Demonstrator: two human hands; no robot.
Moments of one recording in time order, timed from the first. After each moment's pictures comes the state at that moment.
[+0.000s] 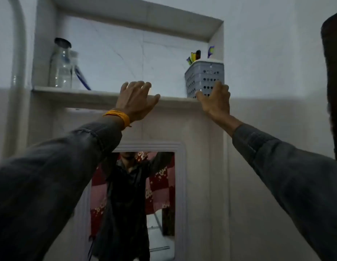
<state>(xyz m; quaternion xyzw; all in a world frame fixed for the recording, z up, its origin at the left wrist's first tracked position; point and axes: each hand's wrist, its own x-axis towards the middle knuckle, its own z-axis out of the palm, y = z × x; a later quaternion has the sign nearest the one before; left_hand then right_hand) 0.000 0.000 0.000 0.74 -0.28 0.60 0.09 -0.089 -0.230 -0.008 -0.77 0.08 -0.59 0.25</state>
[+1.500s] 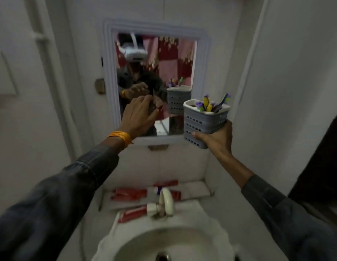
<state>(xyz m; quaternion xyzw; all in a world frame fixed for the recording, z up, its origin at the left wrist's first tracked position) -0.044 0.074 -0.356 0.87 -0.30 0.32 0.23 -0.136 -0.181 -0.429 -0.76 0.19 -0.40 0.48</state>
